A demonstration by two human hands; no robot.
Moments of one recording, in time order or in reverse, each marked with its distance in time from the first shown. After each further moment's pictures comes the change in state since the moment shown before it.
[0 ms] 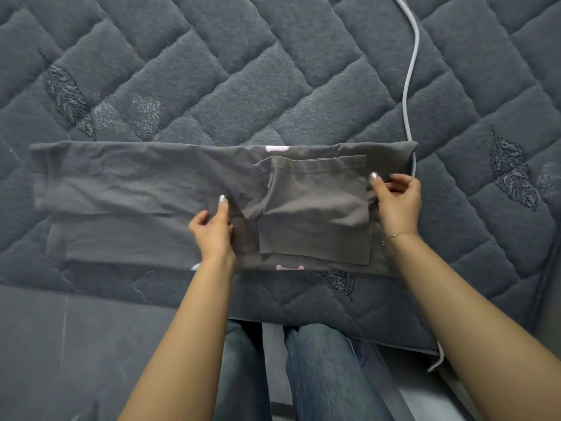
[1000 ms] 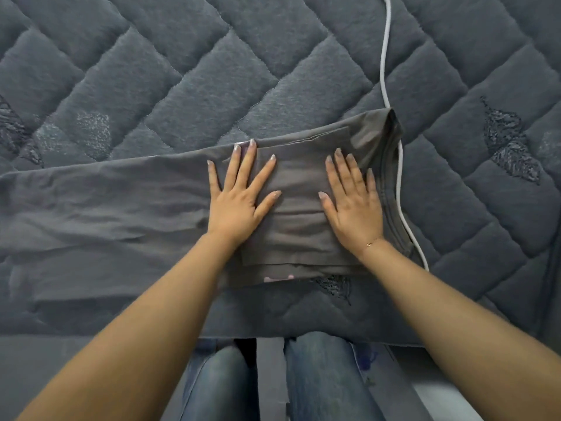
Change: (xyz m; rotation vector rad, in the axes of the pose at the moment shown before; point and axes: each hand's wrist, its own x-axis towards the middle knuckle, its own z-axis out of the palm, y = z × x) left_hand 0.043 -0.007 0.069 1.511 -0.444 1.353; right_hand -0.001 0.048 0.017 -1.038 -0.255 -0.770
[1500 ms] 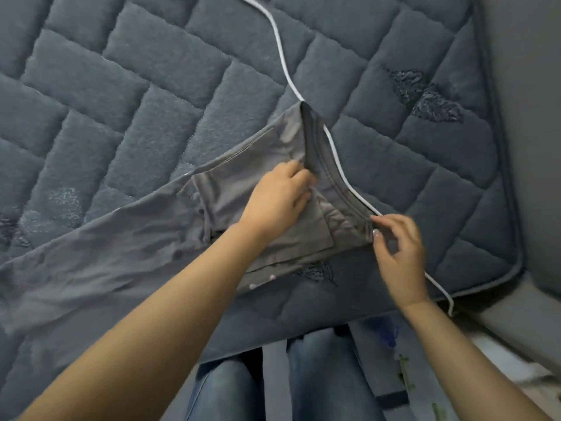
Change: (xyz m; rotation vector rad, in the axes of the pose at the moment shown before) left_hand 0.034 0.135 -0.061 -0.172 -0.113 0.503; right_hand -0.149 0.034 -0.041 0.647 0.433 0.569
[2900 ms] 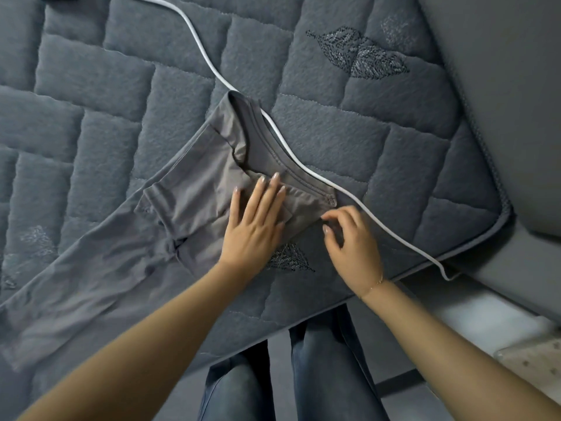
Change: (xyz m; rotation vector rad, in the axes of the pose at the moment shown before) left_hand -0.049 0.017 0.080 0.505 0.041 0.152; right_hand -0.025 0.026 0.019 0.039 -0.089 0.032
